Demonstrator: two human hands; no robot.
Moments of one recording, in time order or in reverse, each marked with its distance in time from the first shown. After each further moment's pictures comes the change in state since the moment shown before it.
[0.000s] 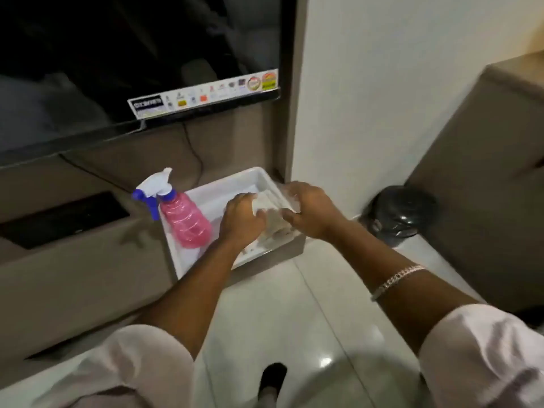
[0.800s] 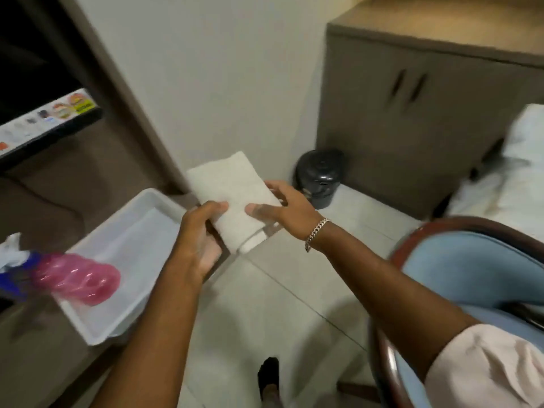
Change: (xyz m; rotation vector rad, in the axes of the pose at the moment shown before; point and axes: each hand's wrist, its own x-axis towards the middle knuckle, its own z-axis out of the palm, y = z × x) left_hand -0.092 0.131 0.037 -1.302 -0.605 -0.147; right_hand -0.147 0.080 -0.073 0.863 0.224 0.457
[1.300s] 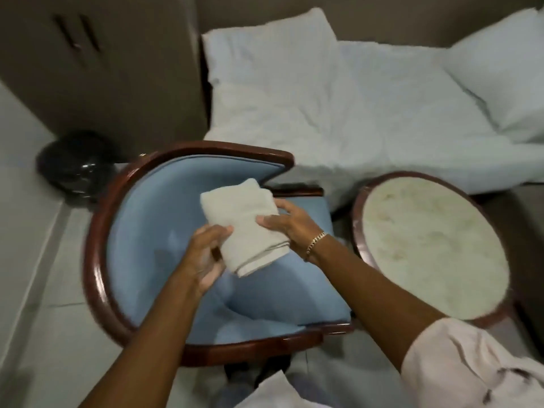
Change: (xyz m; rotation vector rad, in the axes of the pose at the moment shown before) left_hand -0.145 -0.382 0.270 0.319 -0.510 -0.638; right_hand -0.410 0.205 -0.281 0.569 0.824 0.378
